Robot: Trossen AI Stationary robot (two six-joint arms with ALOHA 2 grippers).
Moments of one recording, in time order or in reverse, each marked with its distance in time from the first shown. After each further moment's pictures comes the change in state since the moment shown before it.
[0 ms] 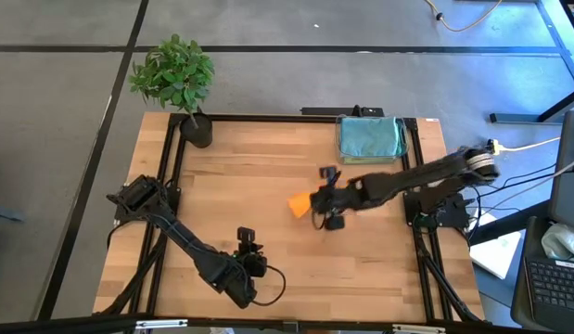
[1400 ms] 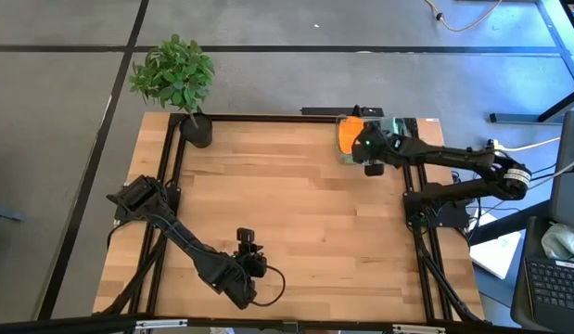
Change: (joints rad) left arm -0.003 0.000 0.000 0.010 -0.004 -0.024; right arm -0.730 -0.359 -0.520 0.228 0.020 -0.712
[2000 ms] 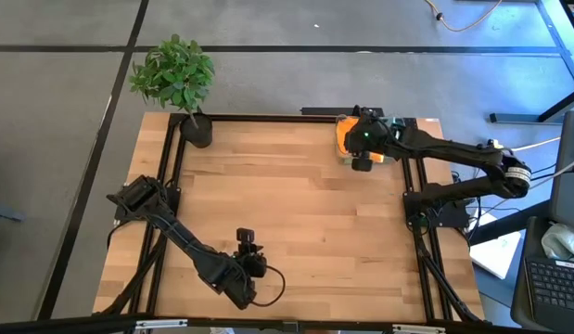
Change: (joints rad) left arm -0.003 0.000 0.000 0.001 0.000 -0.006; right arm 0.083 -0.001 0.250 -0.148 -0.094 0.260
